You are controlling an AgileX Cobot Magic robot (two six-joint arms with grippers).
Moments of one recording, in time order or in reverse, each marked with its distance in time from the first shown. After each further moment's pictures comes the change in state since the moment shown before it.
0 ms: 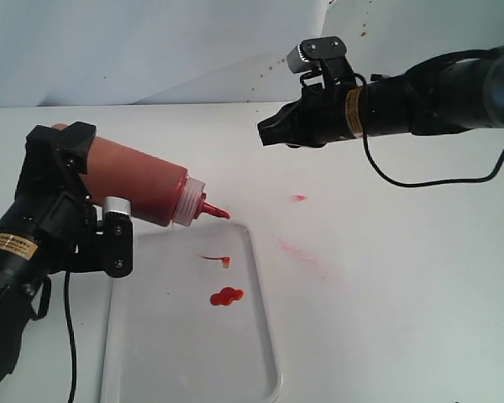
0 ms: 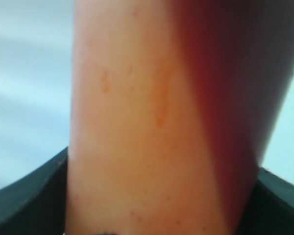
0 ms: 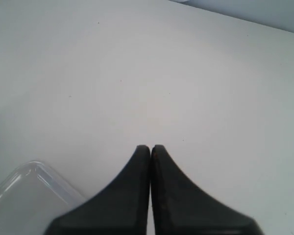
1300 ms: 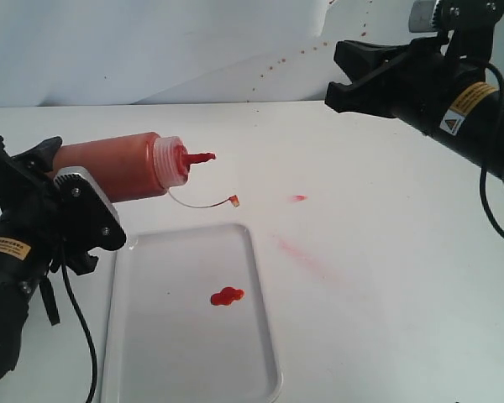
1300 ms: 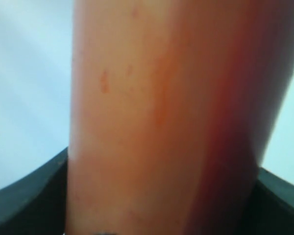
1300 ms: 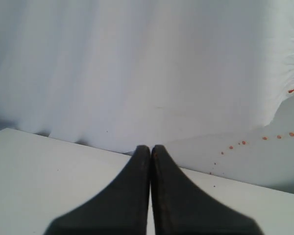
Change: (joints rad) left arm 0.000 0.000 -0.001 -0.132 0.060 -0.481; right arm 0.000 -0.456 0.563 1.204 -0.175 -1.108
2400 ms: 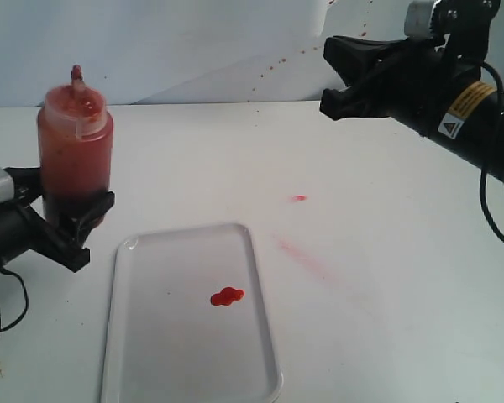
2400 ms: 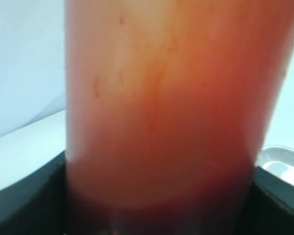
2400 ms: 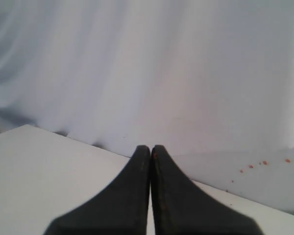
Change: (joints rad) left arm 0.665 0.105 -0.009 1.350 -0.061 -1.502; right arm 0.000 0.000 0.002 -0.101 -0.072 0.000
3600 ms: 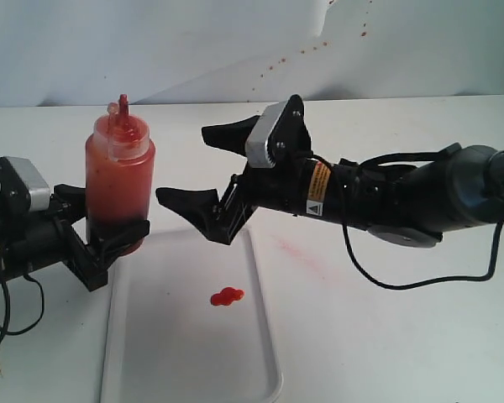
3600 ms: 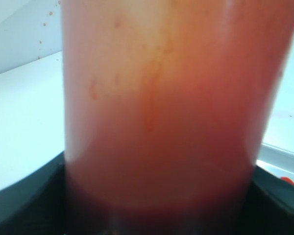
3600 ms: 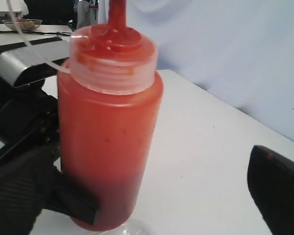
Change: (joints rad) left arm 0.003 0.156 -0.132 0.310 0.000 -0.180; right arm 0.204 0.418 -0.191 -0.337 -0.231 -0.026
